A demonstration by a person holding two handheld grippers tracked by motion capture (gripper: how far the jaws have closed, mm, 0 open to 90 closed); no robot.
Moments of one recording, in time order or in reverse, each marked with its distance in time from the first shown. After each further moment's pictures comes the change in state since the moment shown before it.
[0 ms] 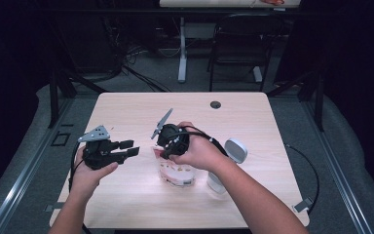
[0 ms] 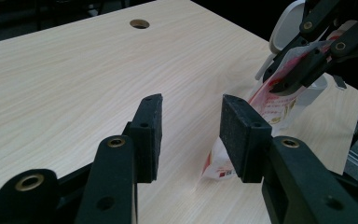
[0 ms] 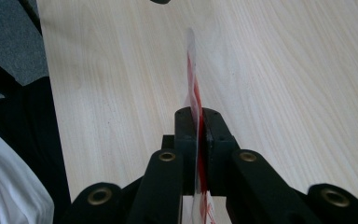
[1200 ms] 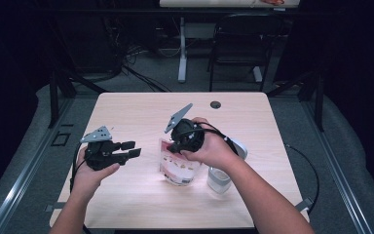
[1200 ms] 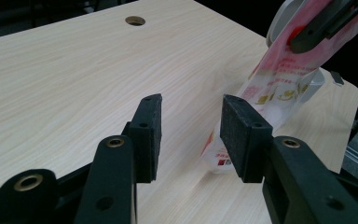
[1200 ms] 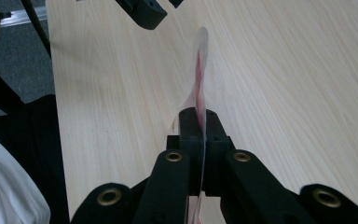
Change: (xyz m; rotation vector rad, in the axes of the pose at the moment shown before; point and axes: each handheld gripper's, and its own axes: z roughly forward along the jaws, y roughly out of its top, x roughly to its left) left arm -0.003 -0.001 0.004 0.016 -0.017 0.011; right arm -0.009 -0.022 -0.031 -0.135 -0.008 0.008
